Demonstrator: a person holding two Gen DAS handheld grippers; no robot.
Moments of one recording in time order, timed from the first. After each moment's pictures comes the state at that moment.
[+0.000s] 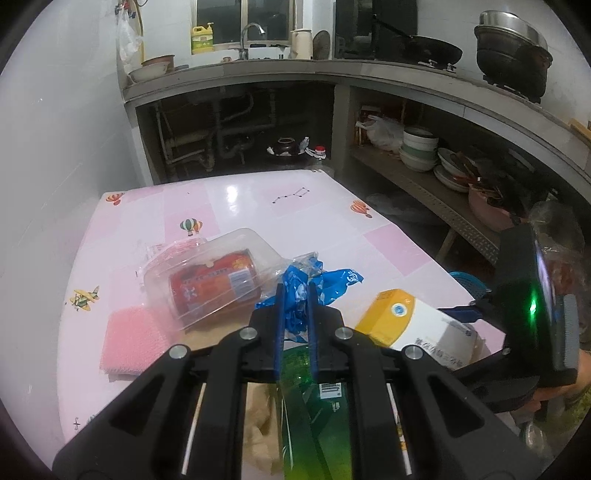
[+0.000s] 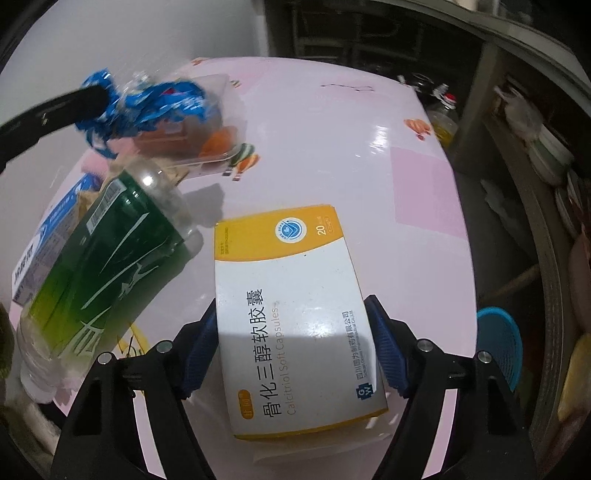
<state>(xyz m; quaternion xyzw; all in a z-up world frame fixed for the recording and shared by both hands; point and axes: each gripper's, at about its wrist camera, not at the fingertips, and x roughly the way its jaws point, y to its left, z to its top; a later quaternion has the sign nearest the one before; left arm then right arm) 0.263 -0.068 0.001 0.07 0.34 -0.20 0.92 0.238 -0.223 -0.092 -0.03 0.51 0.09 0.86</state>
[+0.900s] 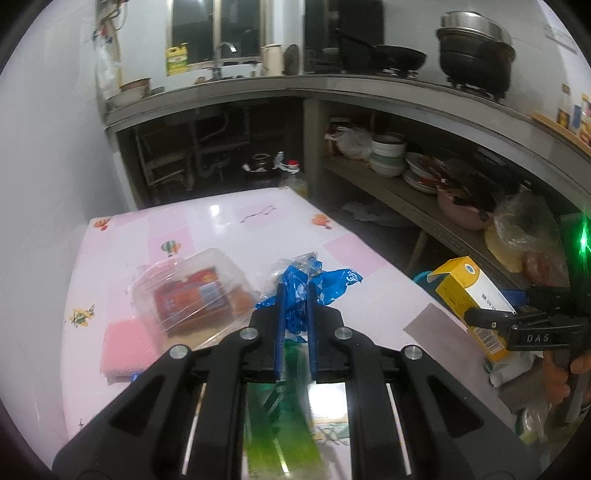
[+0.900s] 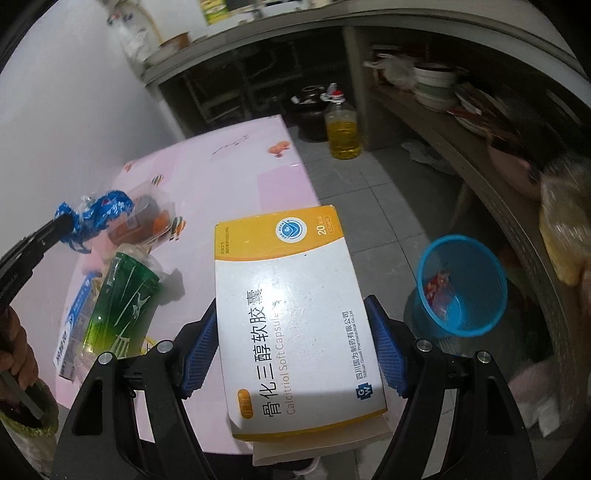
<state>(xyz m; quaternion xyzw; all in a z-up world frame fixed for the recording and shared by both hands) 0.216 -0.092 0.037 0.09 0.31 -0.25 0.91 0.134 -0.320 -0.038 0.15 0.43 -0.05 0.89</state>
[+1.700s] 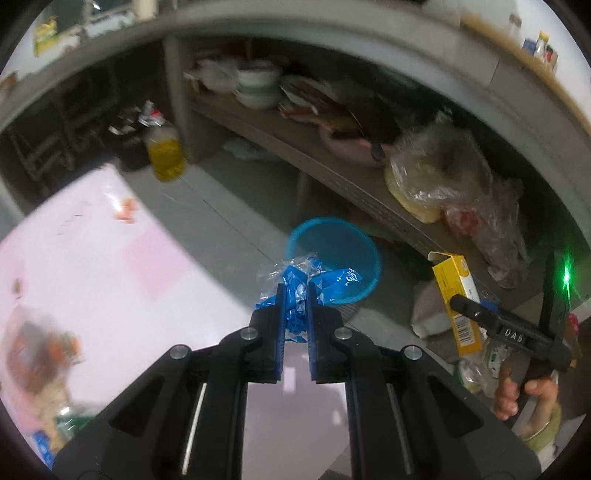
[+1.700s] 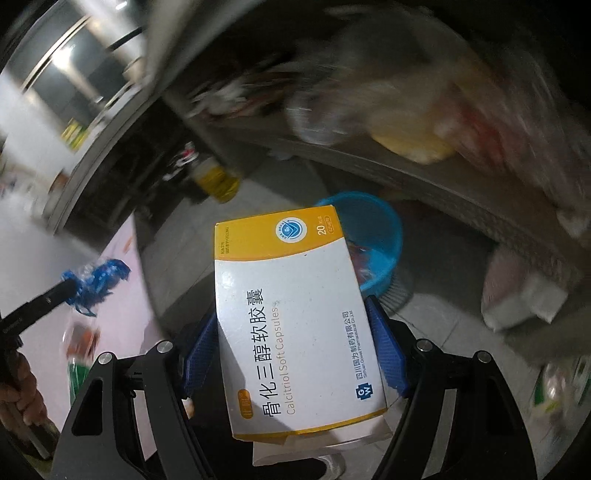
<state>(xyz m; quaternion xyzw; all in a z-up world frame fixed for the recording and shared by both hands) 0.225 -0.331 -0.004 0.15 0.45 -0.42 0.78 -0.003 -0.502 -0.102 0.38 0.35 -0.25 0.82</state>
